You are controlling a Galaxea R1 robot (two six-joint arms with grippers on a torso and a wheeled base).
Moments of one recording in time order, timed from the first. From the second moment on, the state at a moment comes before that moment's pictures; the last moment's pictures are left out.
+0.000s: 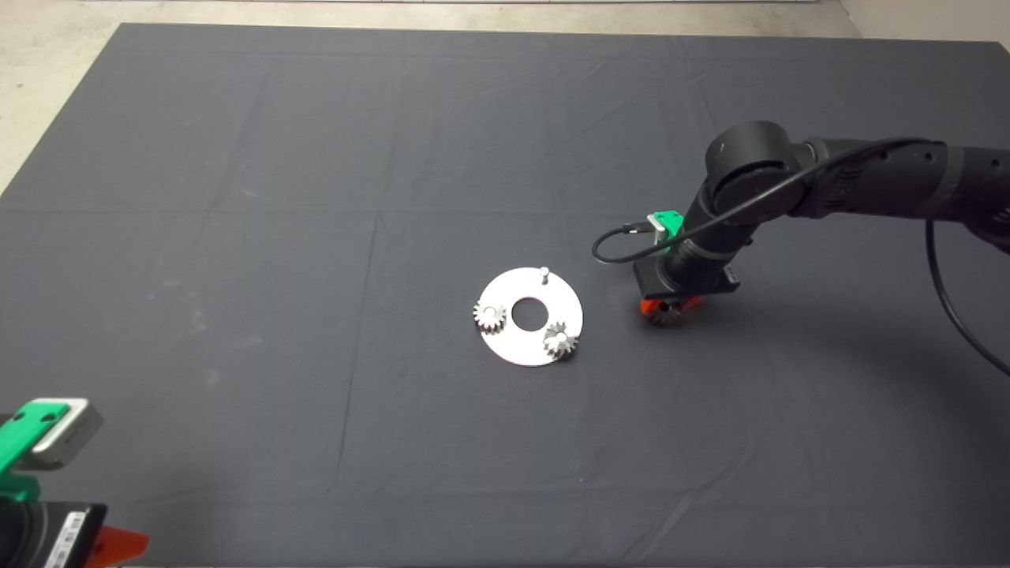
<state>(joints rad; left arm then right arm) -0.35 1.55 -0.29 0.35 1.46 -1.28 0.32 2.55 -1.21 -0.28 -1.53 1.32</state>
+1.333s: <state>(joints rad) -0.35 1.54 -0.29 0.30 1.39 -1.28 0.63 2.82 -1.38 -0.05 -1.53 1.32</state>
